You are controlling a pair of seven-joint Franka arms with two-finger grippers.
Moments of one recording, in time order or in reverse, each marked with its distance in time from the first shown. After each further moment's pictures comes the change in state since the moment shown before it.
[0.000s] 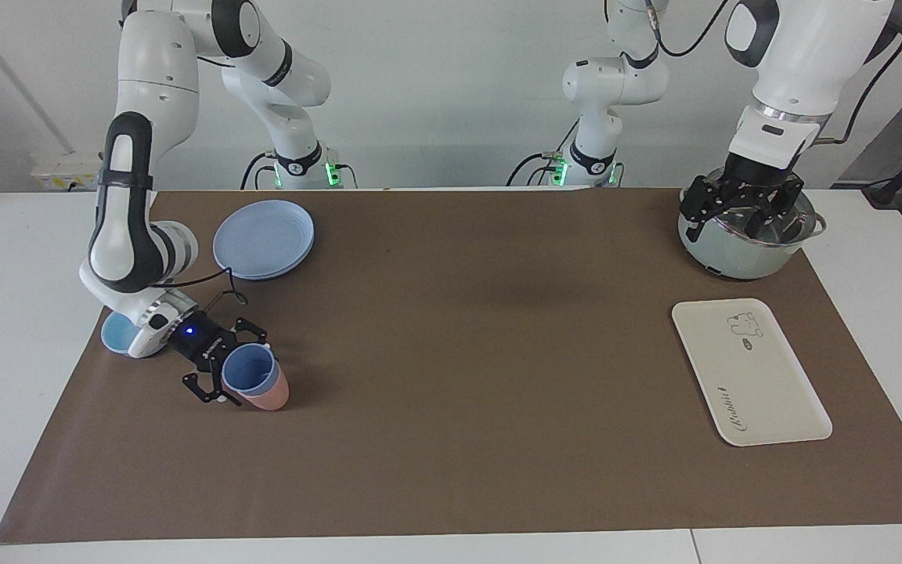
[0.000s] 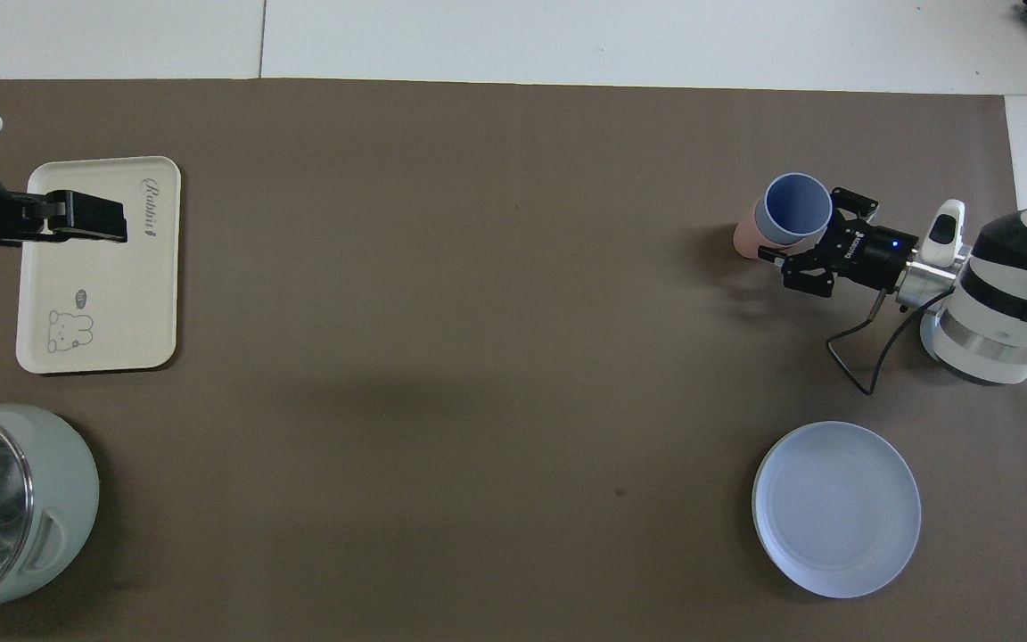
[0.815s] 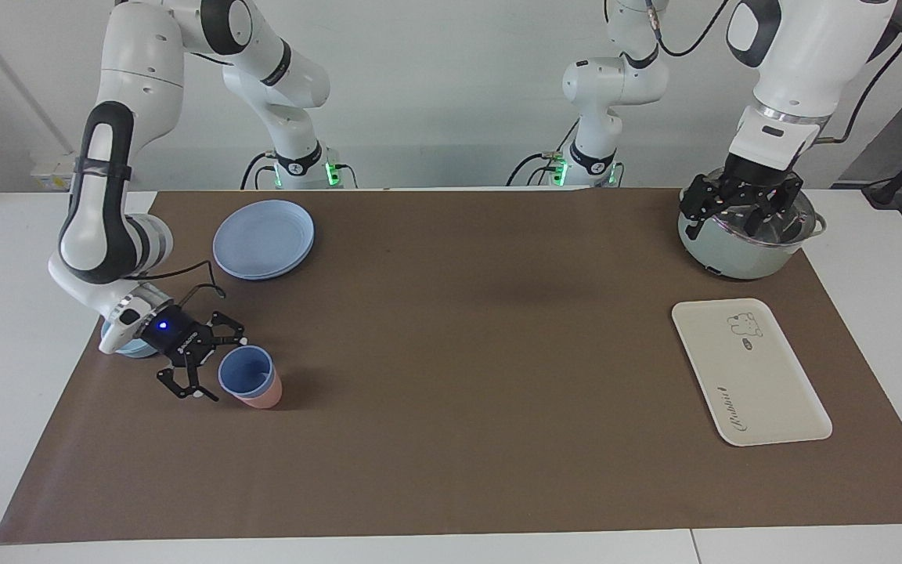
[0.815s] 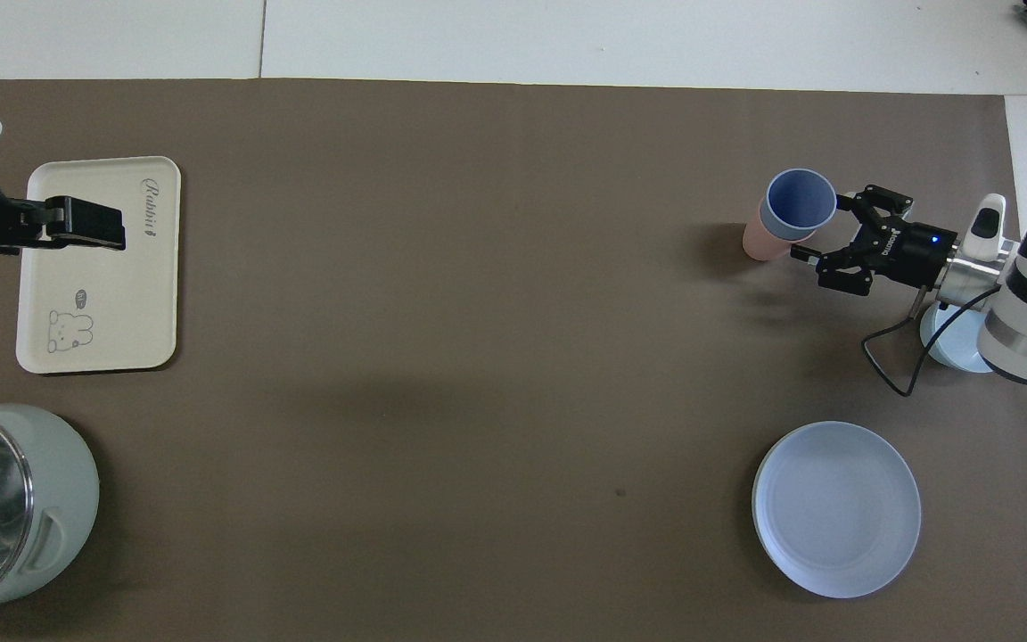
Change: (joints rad) left arm 0.002 0.000 0.000 0.003 0.000 -0.023 0.001; right arm -0.069 -0.012 0.000 0.032 -0.099 -0.065 0.079
